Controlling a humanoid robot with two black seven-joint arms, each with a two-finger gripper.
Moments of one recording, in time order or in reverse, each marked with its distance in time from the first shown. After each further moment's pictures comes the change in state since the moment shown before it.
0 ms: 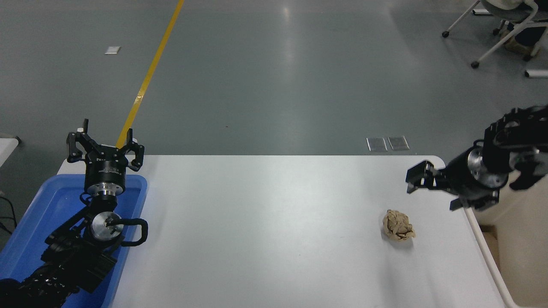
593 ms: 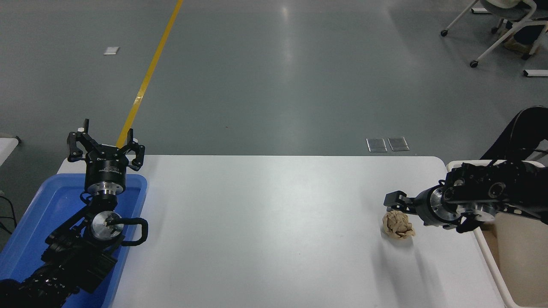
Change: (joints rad) left arm 0.000 0.000 0.000 0.000 0.000 0.000 0.000; right arm -0.347 0.132 0.159 -0.212 -0.098 -0.259 0.001
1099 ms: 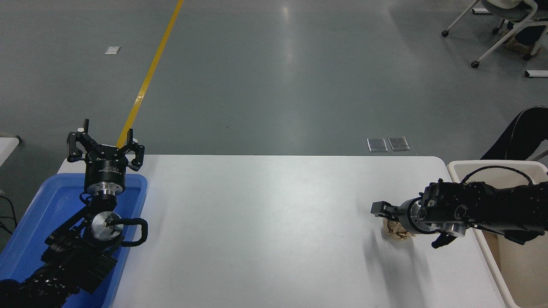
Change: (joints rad) left arm 0.000 0.000 0.001 0.000 -0.001 0.000 0.000; right arm -0.129 0.116 0.019 -0.155 -0.050 -0.072 0.000
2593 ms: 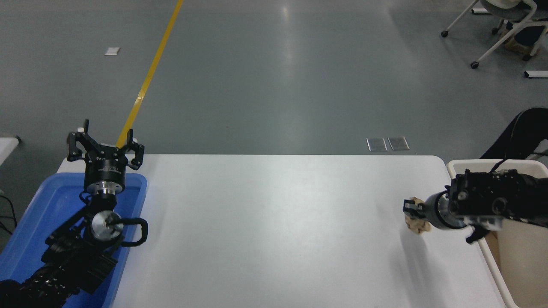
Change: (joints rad) left arm 0.000 0.000 0.000 0.000 0.000 0.000 0.000; right arm 0.341 -0.275 -0.131 0.368 -0.097 0.128 -0.014
